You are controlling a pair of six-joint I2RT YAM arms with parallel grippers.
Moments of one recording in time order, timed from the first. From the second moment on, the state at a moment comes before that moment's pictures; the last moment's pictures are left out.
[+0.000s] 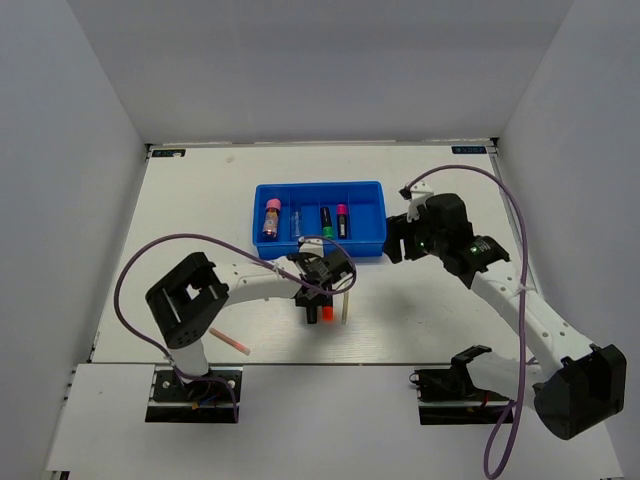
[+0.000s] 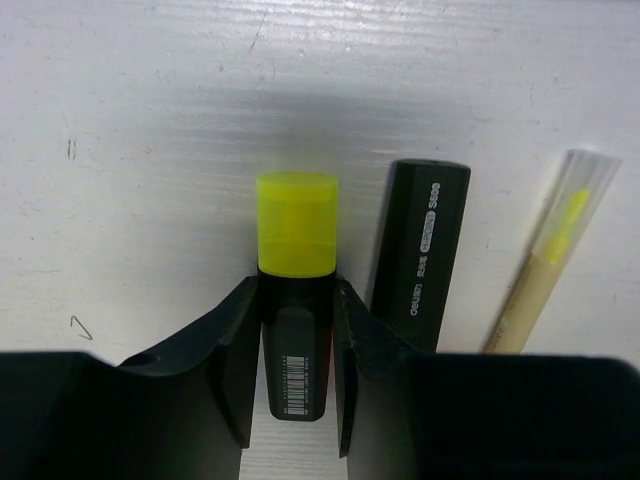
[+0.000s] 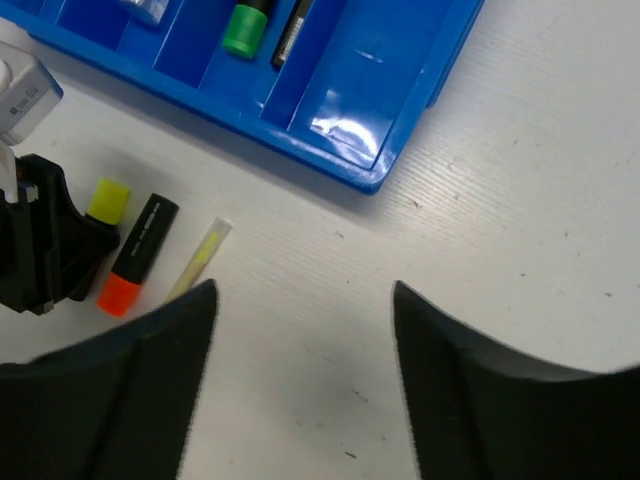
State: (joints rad) left arm -1.01 1.75 1.06 -0.61 -0.41 -1.01; right arm 0.46 1.09 0.91 -0.47 -0.13 0.08
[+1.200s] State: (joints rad) left arm -0.68 2.19 1.96 -0.75 -0.20 -0.60; right arm 0.42 1.12 0.82 -0.63 -0.55 -0.07
